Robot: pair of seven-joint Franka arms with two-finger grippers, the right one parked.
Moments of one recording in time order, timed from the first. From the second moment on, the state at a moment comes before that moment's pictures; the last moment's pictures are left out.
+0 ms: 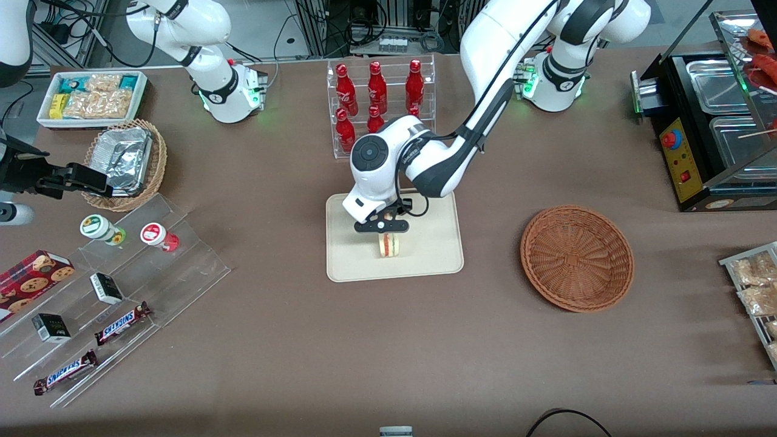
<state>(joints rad) -0.78 0.73 -0.11 -1.44 0.06 2.08 -0.88</state>
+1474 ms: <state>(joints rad) -0.73 0.58 -0.08 -1.38 0.06 1.92 -0.89</state>
